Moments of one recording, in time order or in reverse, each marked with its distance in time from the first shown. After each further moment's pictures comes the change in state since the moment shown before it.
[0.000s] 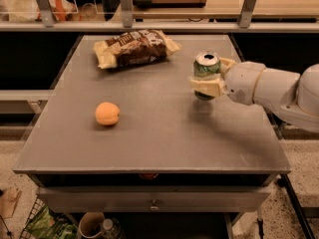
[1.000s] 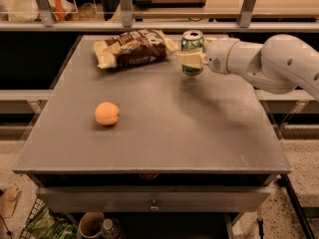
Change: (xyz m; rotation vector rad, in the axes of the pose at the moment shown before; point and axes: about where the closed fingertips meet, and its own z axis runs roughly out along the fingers) arm -0.004 -0.080 0.086 0.076 0.028 0.084
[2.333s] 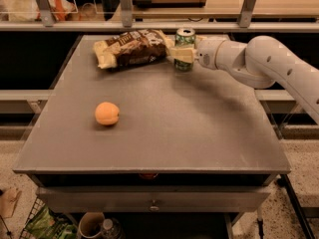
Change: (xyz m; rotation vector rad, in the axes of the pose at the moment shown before) arm 0.006 -0.026 0.057 -0.021 -0.061 0.067
